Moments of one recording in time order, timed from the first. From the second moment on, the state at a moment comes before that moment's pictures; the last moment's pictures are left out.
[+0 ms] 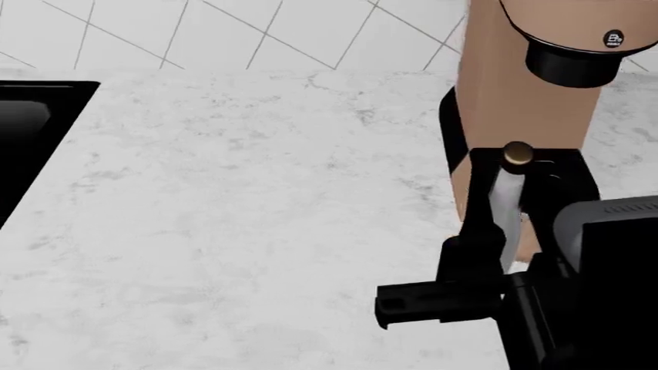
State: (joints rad) left arm -0.15 -0.78 -0.05 0.82 -0.79 -0.31 -0.48; right arm 0.58 0.85 -0.17 -0.83 1.28 0.69 0.82
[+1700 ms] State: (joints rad) left arm -0.11 -0.78 -0.07 0.82 -0.78 -0.26 -0.46; right arm 0.56 0.84 -0.20 -0.84 1.24 0.68 0.80
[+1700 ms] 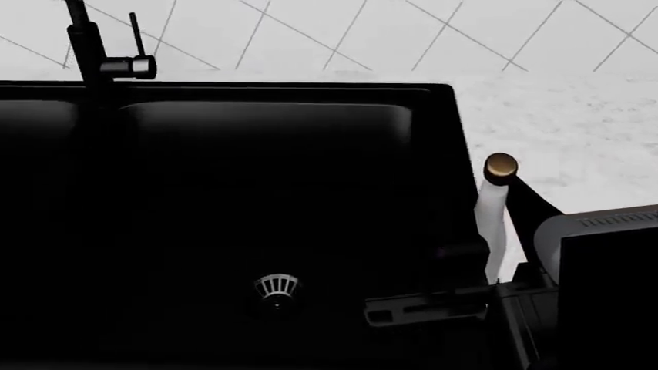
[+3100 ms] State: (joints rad) left arm -0.09 -0.79 -0.07 0.83 -0.76 -0.24 -0.45; right arm 0.55 0.84 -0.22 -0.84 1.23 0.66 0.79
